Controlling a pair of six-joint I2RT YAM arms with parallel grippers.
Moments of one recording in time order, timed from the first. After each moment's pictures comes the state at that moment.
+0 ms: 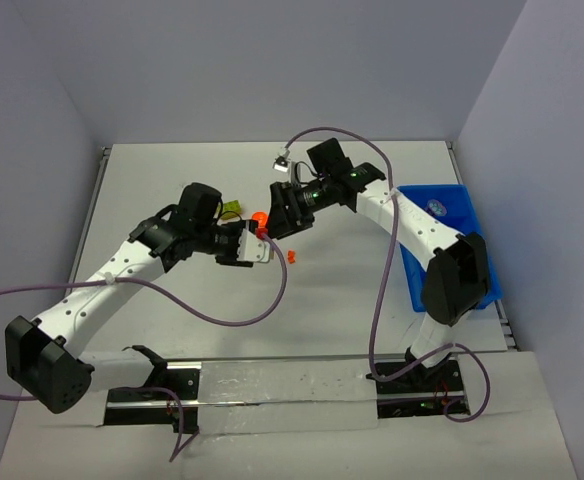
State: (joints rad) left arm -0.61 1.24 1.11 -0.67 0.54 1.08; right arm 0.55 1.72 1.56 -0.70 -0.89 0.29
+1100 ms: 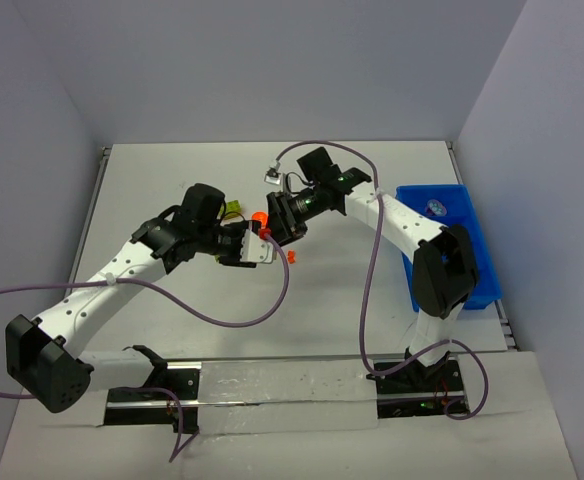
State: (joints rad) left arm -0.64 1.24 1.11 -0.65 0.53 1.06; right arm 0.58 1.81 1.54 -0.68 -0.99 0.33
